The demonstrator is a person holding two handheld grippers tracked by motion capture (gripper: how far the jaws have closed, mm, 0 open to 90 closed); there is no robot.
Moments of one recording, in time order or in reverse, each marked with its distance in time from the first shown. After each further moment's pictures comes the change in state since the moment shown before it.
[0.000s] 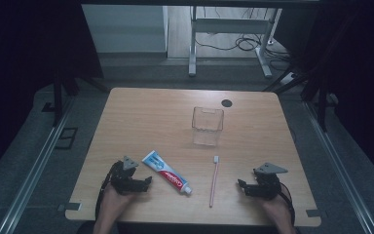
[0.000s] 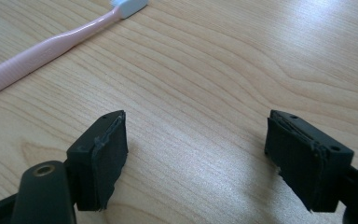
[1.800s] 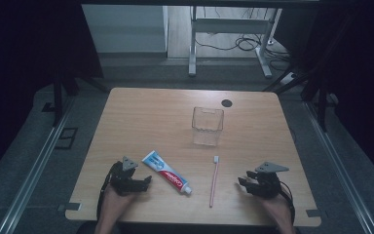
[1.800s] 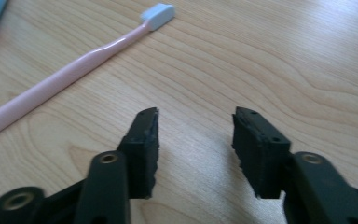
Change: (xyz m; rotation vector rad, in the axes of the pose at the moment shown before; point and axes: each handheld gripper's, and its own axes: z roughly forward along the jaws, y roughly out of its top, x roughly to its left) left arm 0.000 -0.001 -0.001 -0.008 0.010 -0.010; right arm 0.005 0.008 -0.008 0.001 0.086 0.012
